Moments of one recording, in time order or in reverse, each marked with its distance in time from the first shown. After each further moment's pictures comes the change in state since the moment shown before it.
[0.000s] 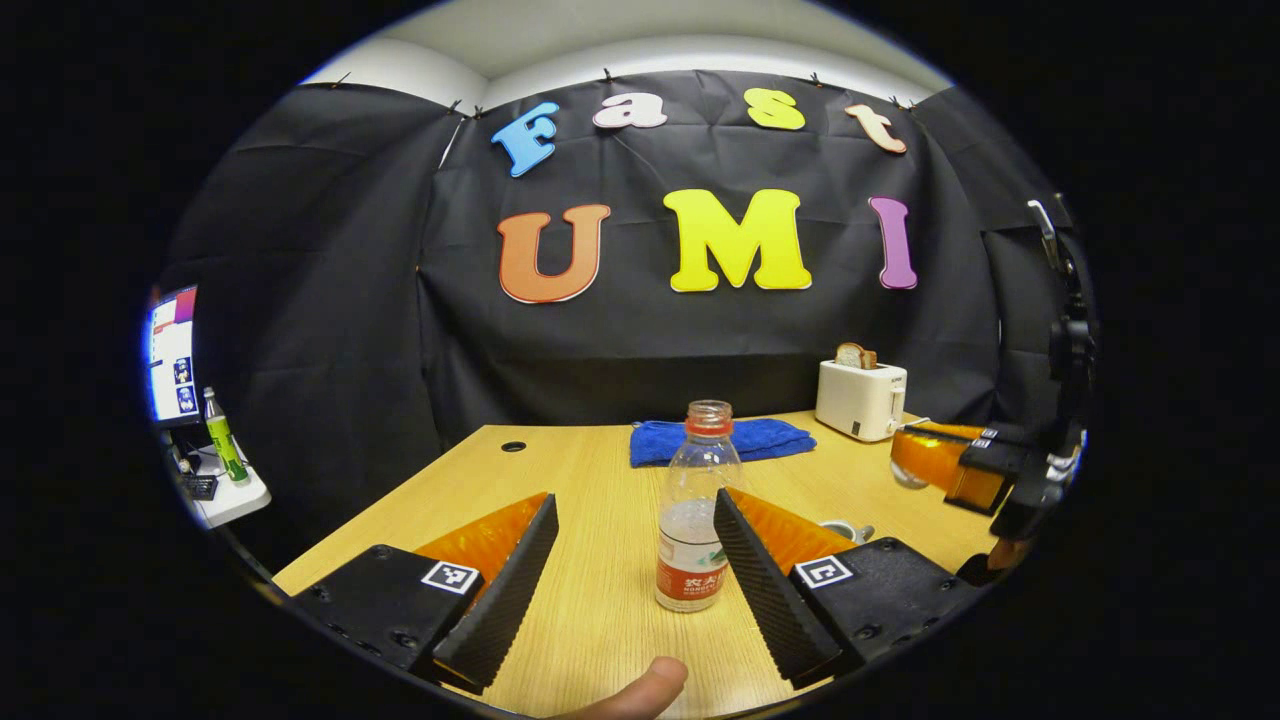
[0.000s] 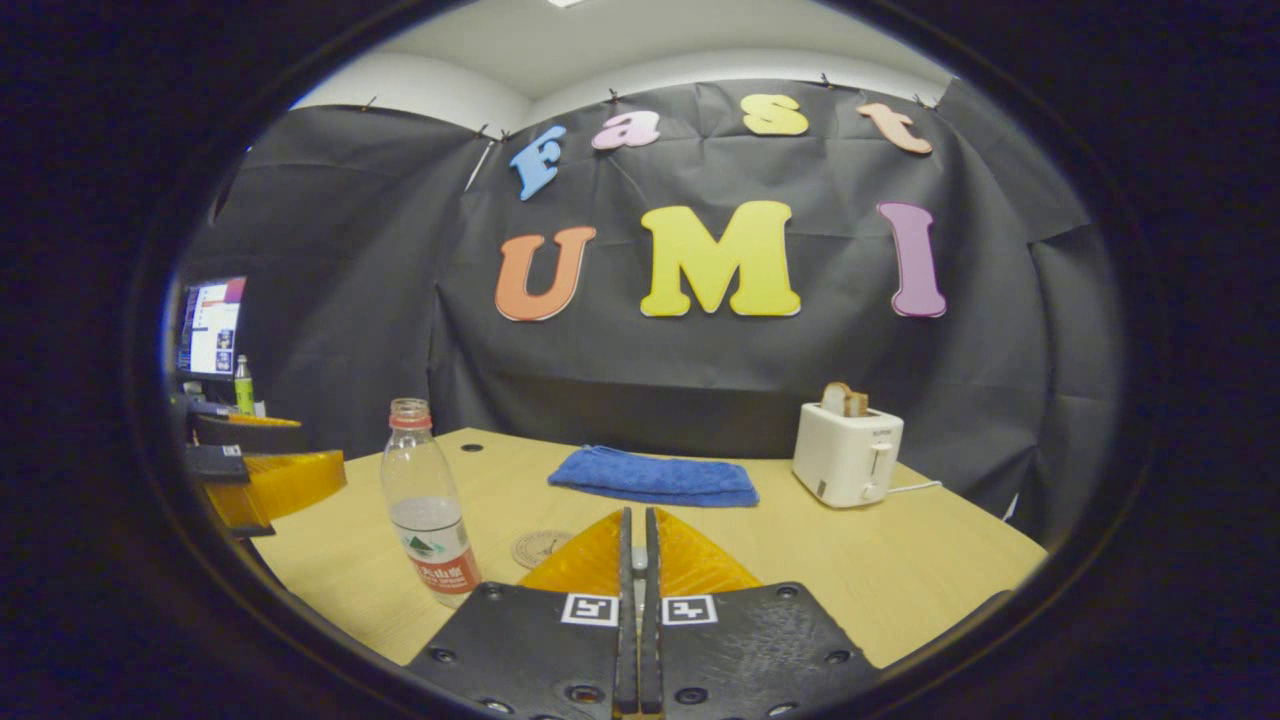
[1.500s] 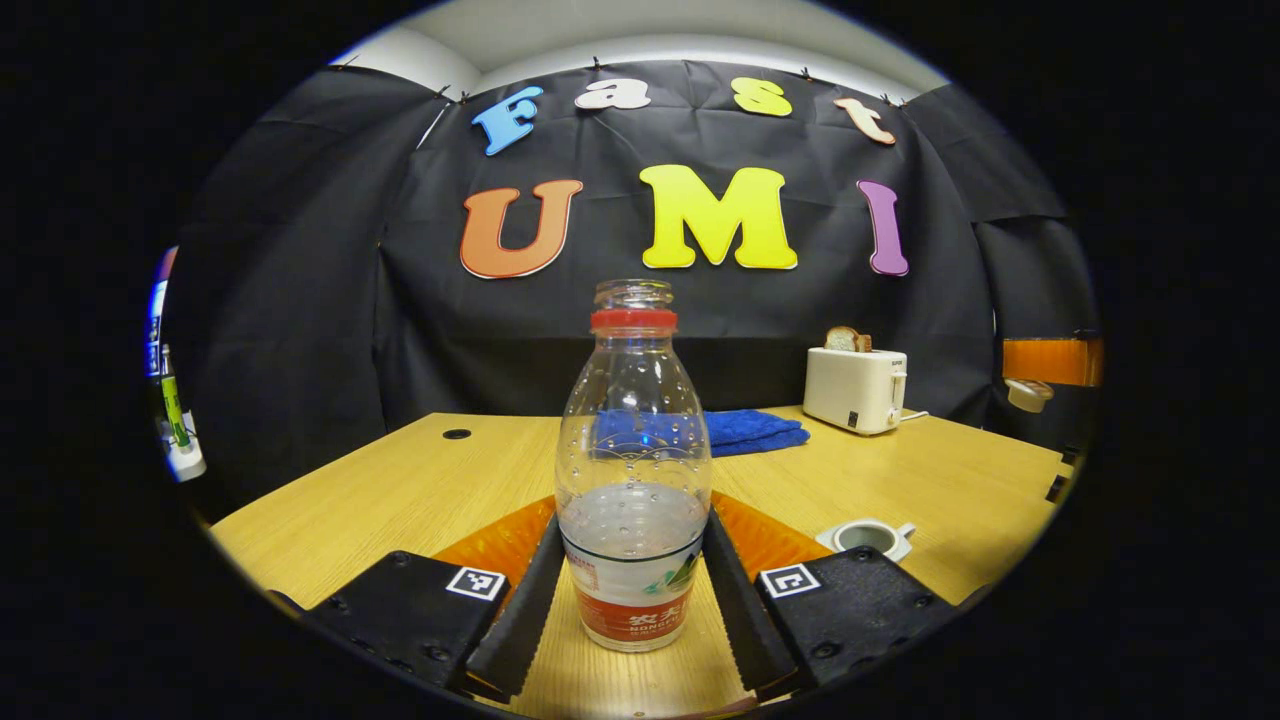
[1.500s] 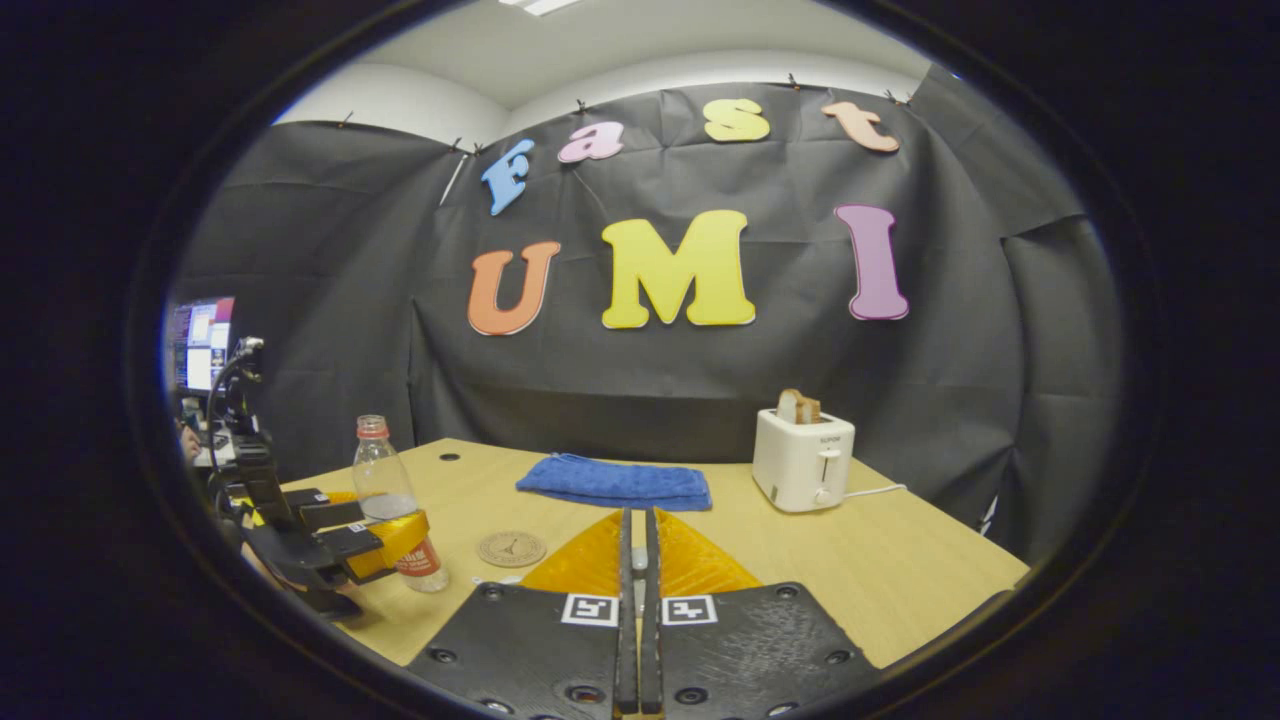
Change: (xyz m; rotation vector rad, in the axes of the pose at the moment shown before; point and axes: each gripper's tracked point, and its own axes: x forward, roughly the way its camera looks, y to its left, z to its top) left arm 0.084 -0.031 -0.048 -0.025 -0.028 -0.064; right arm -0.020 -0.051 0.012 0.026 -0.009 -0.030
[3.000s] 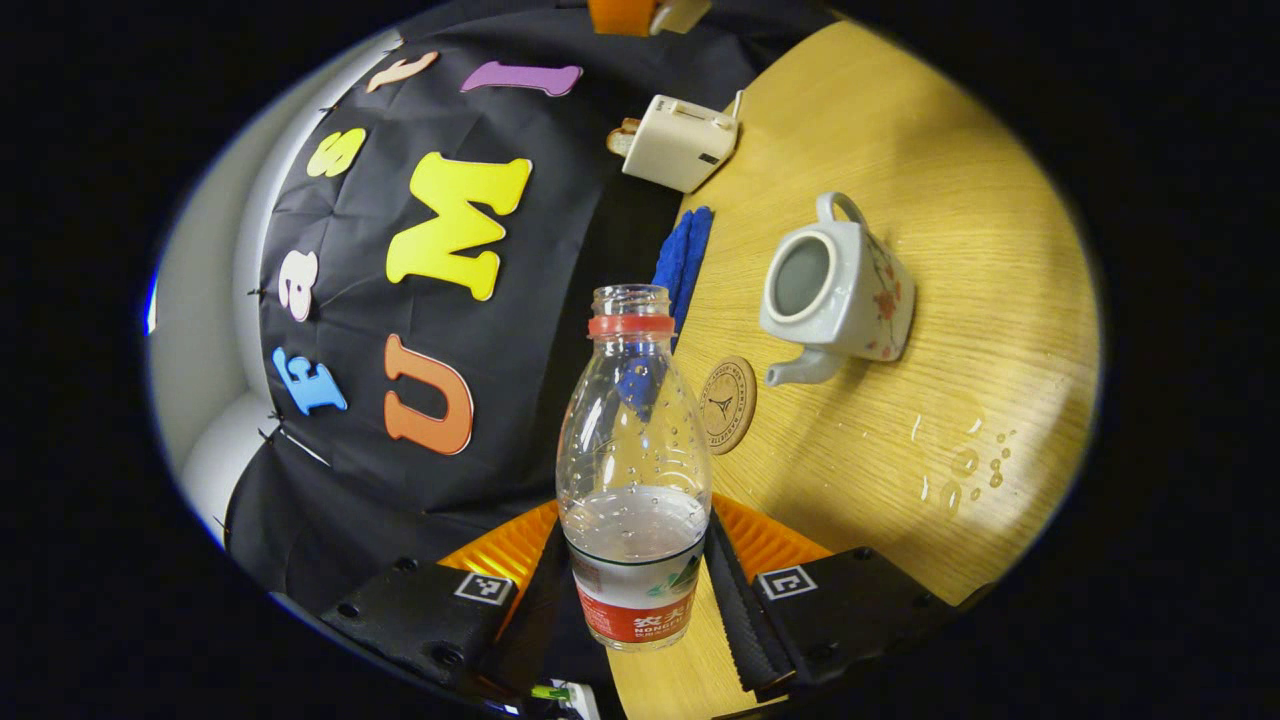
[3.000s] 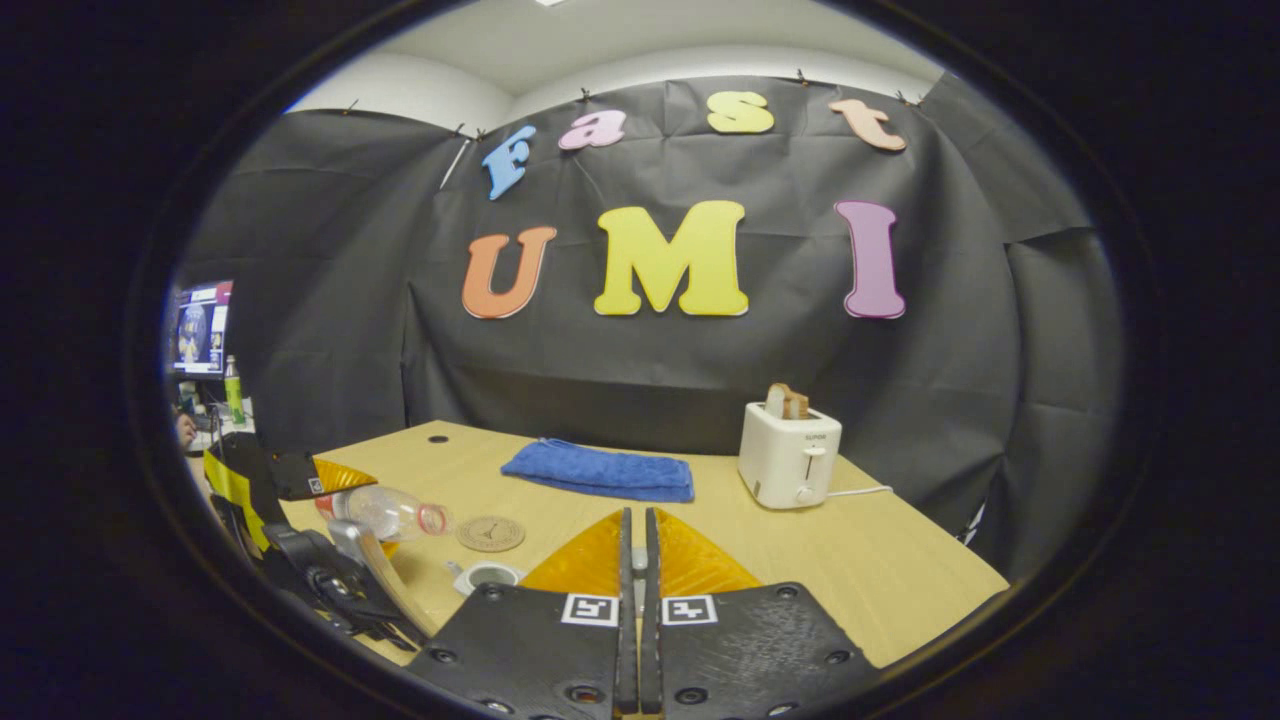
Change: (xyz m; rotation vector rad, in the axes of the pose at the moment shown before) left arm -0.017 0.000 -0.016 1.294 0.264 0.064; right arm 0.000 -0.024 -0.002 -0.033 0.040 -0.016
